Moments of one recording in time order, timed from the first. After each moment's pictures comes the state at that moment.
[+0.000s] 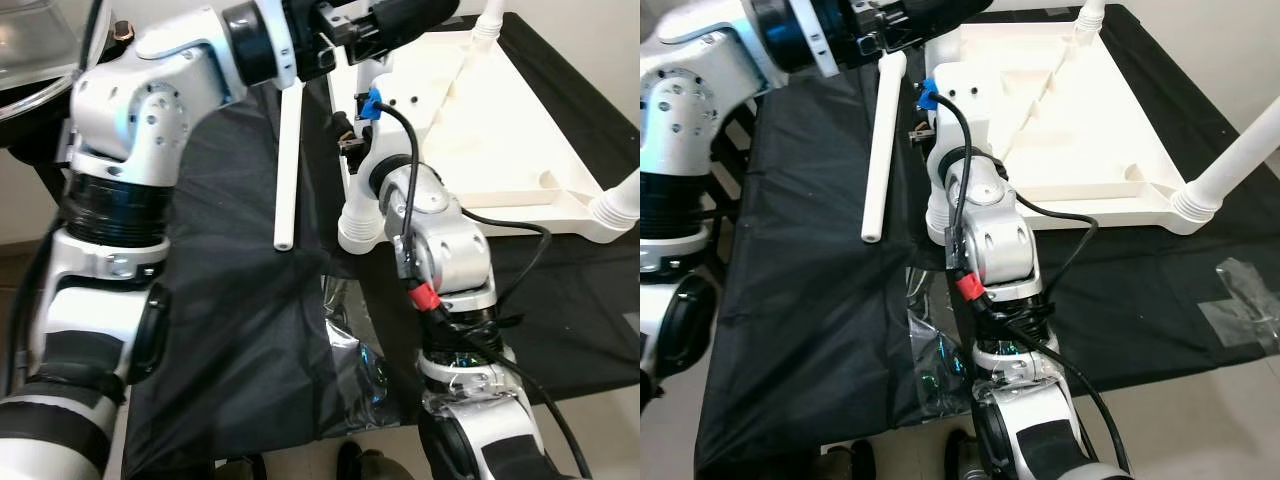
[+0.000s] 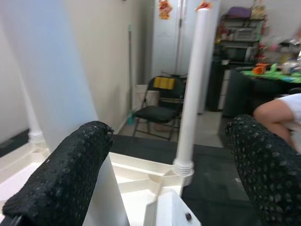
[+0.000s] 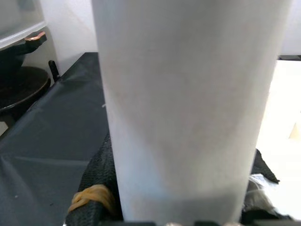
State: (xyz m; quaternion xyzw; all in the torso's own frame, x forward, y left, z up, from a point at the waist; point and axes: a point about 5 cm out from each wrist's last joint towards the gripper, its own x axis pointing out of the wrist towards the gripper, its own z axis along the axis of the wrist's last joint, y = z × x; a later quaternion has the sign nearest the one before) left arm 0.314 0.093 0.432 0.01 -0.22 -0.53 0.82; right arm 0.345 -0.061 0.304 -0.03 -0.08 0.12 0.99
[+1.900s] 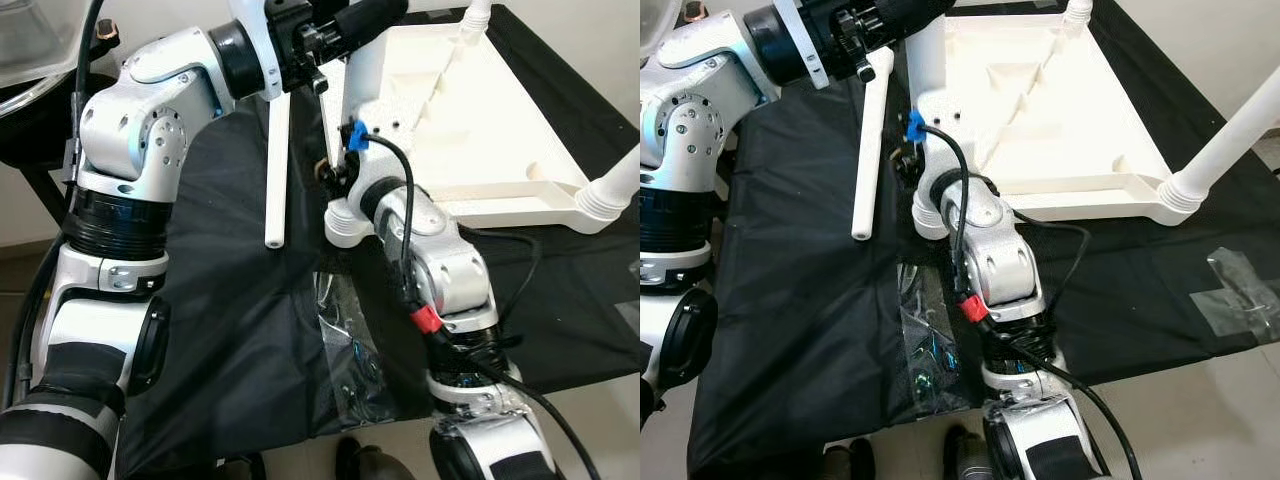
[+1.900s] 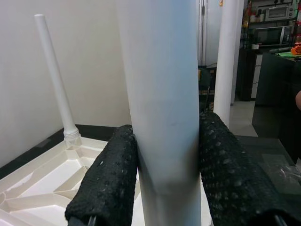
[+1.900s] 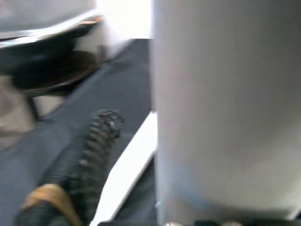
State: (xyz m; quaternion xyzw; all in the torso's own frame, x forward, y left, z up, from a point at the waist) left arm 0.322 0.085 0.425 0.08 -0.27 -0.48 0.83; right arm 0.339 -0.063 0.293 -0.04 -0.09 0.27 0.96
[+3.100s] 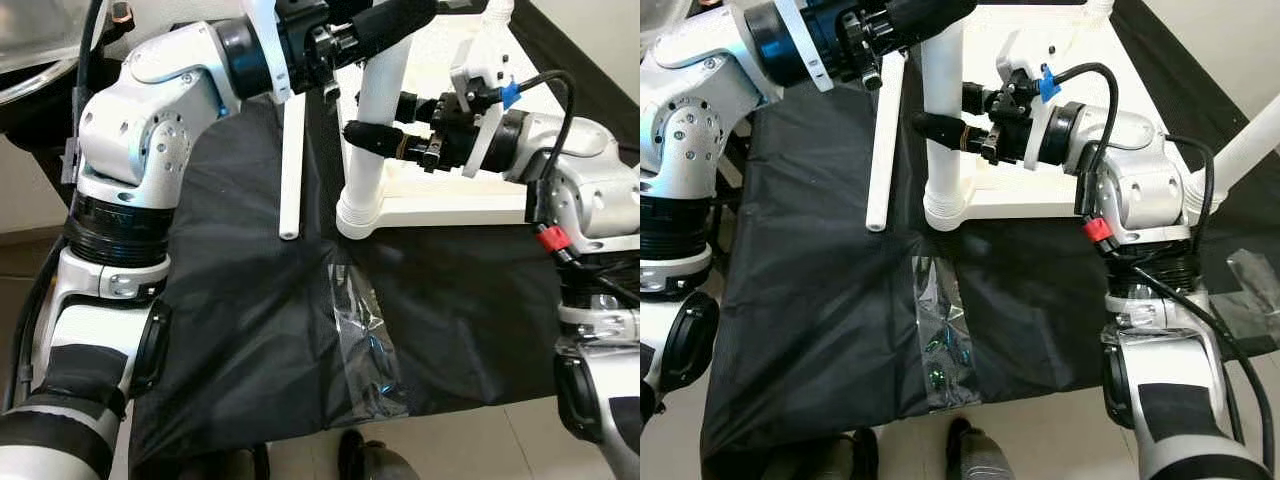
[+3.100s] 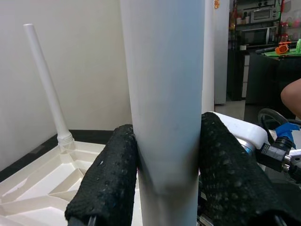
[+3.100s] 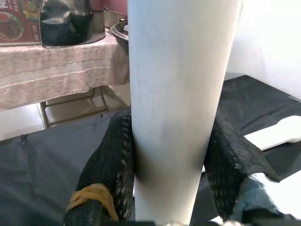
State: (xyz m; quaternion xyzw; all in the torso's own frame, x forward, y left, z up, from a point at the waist) left arm 0.311 0.080 0.425 0.09 -0.28 -0.50 0.81; right arm 0.341 -0.149 0.352 -0.18 -0.14 0.50 0.84
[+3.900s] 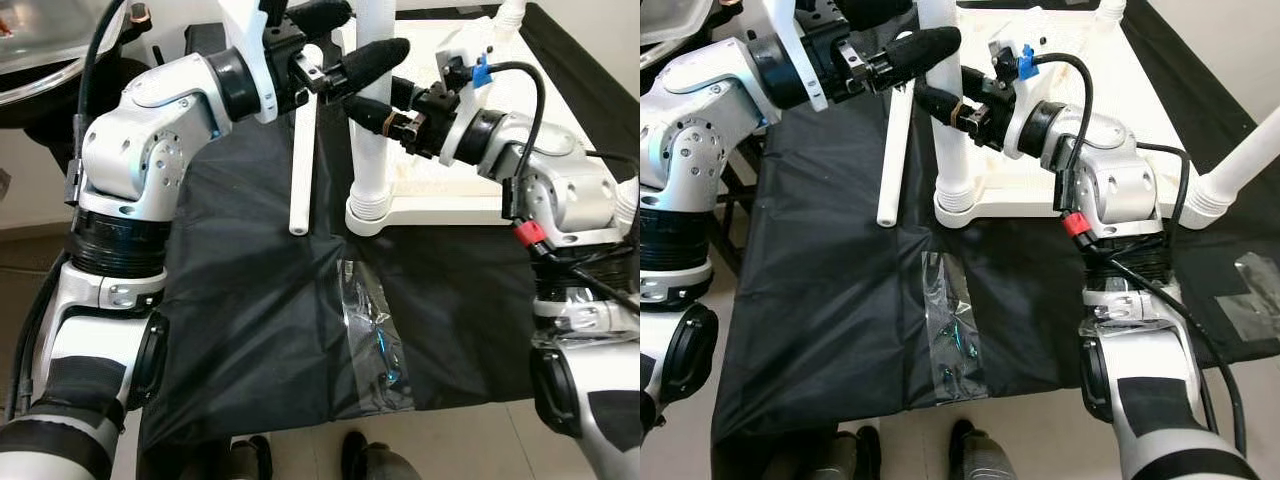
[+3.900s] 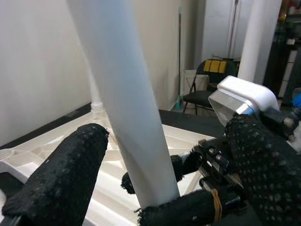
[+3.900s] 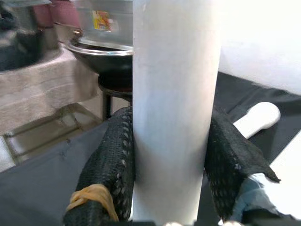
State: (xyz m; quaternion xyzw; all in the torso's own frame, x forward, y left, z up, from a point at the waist) left arm 0.328 0.096 0.405 0.06 -0.24 -0.45 0.86; right arm 0.359 -0.140 0.347 -0.12 -0.13 0.39 0.91
